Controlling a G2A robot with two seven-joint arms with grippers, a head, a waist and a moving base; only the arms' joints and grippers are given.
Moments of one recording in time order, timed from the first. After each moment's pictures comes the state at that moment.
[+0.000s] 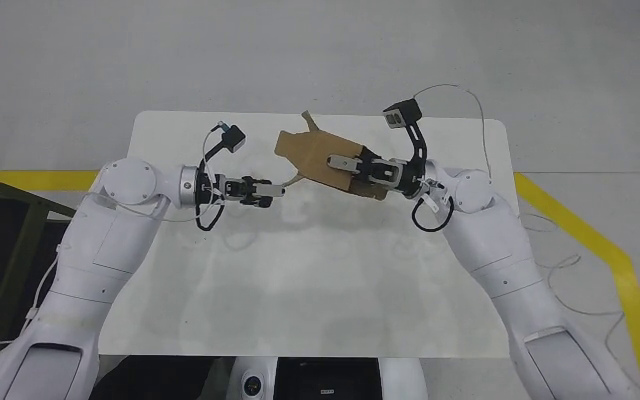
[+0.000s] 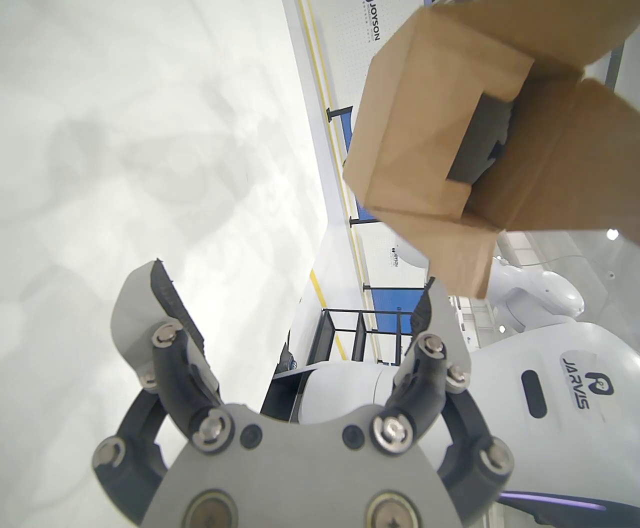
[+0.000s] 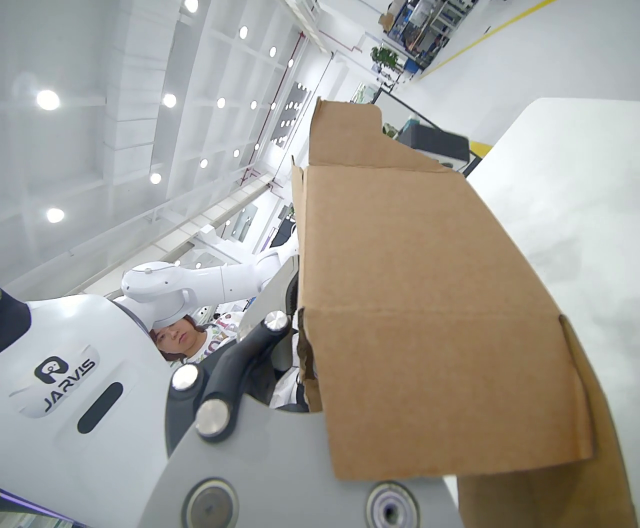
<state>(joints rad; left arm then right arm) 0.80 -0.97 -1.12 -1.33 -0.35 -0.27 -1.30 -0.72 -1.28 1.04 -1.16 0.54 -0.66 1.08</state>
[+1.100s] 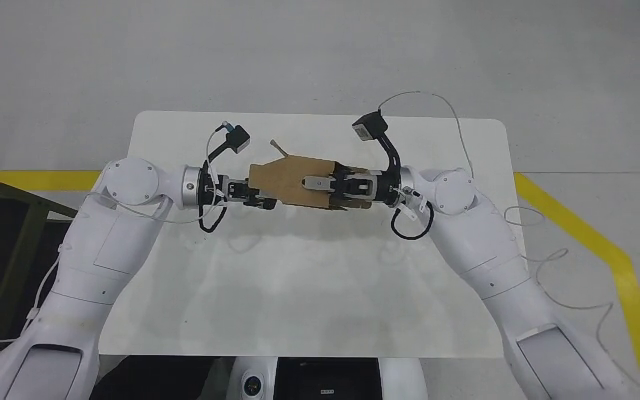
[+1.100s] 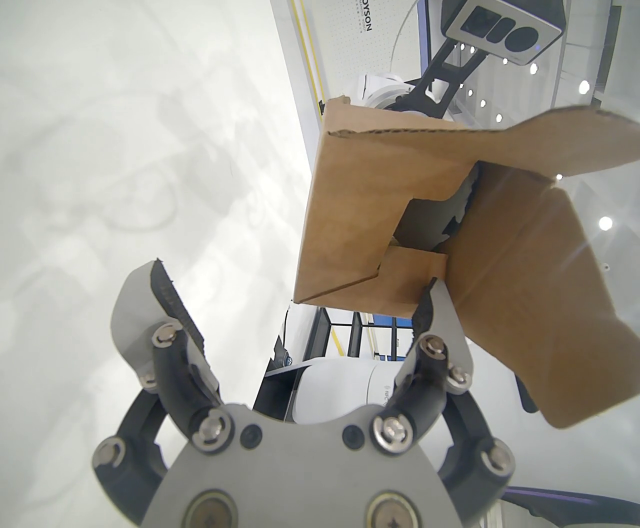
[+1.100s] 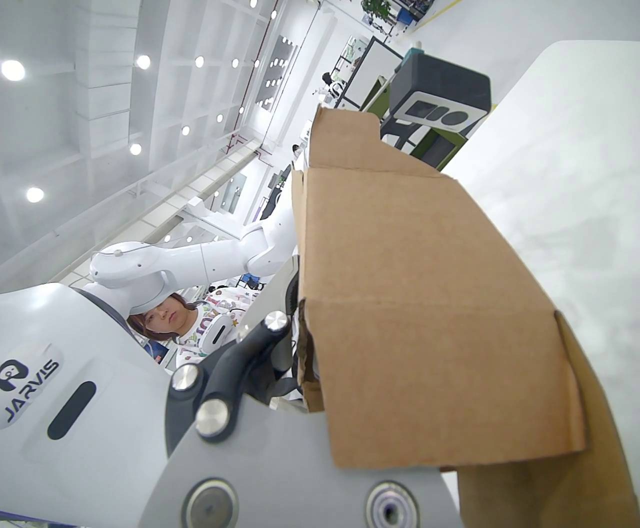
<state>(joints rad) 0.80 -0.97 -1.12 -1.35 -0.36 -0.26 -1.30 -0.70 -1.30 0.94 -1.19 0.45 -0.61 1.10</state>
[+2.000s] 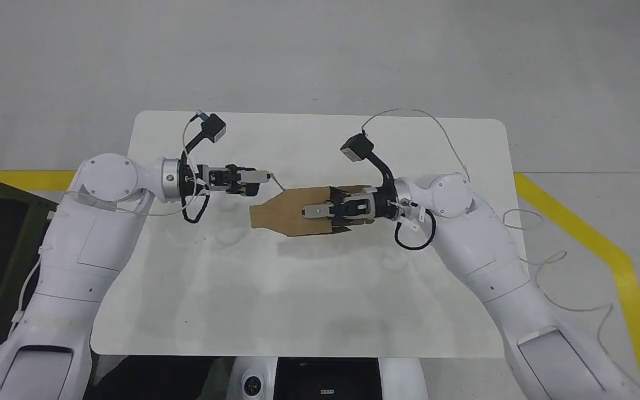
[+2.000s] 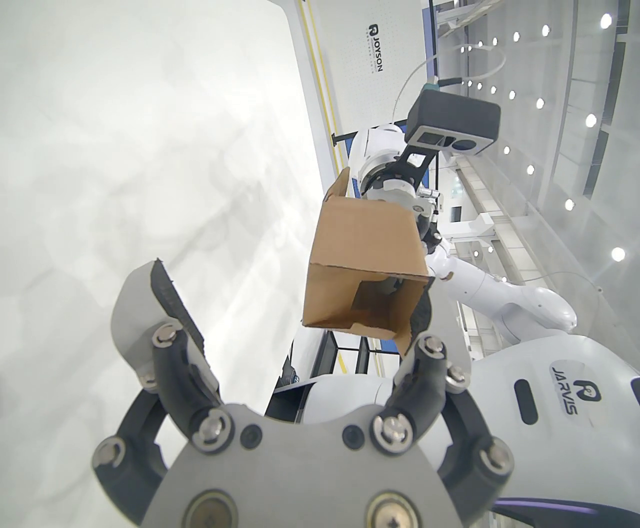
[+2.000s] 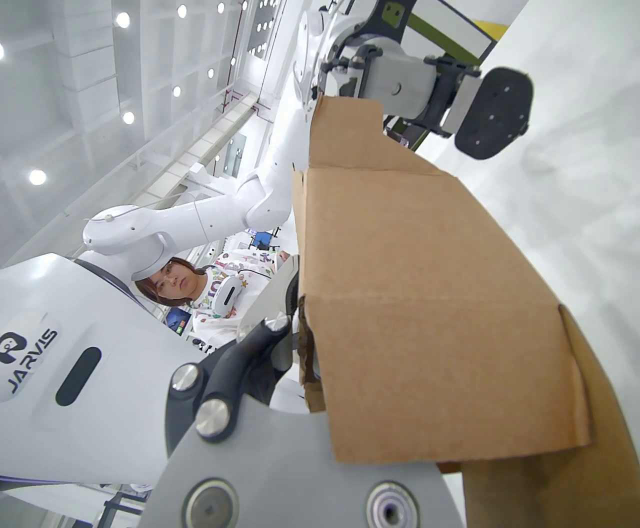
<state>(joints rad) 0.80 -0.95 -1.19 -1.32 -0.34 -0.26 -1.28 -0.71 -1.29 0.91 -1.20 0.48 -0.55 1.27</state>
